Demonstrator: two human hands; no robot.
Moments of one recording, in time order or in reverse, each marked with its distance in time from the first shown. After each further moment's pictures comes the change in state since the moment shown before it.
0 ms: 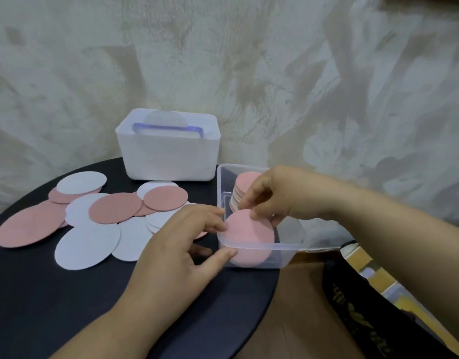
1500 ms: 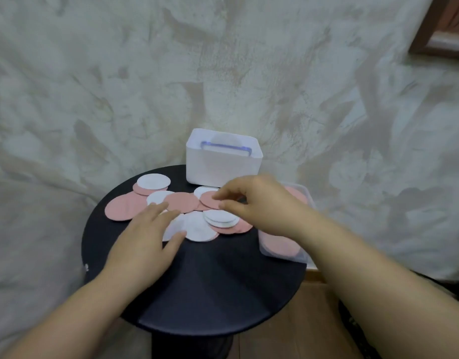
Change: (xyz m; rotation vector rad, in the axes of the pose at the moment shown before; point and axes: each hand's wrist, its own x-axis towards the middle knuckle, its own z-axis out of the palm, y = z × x) left_hand -0.038 -0.022 -0.101 0.656 -0.024 -0.375; right_hand -0.010 -0.089 0.057 -0.213 0.226 -0.353
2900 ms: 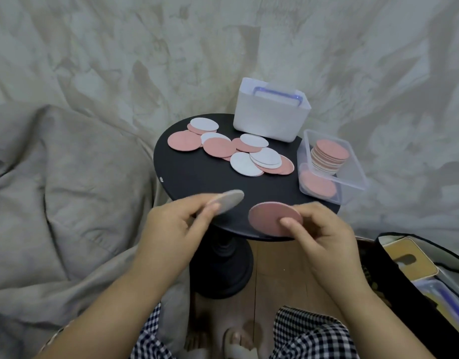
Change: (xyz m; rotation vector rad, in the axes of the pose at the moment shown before) left_hand -0.116 0.001 -0.025 -0.518 0.261 0.052; right_hand -0.132 -0.016 0.089 0.378 0.443 -0.043
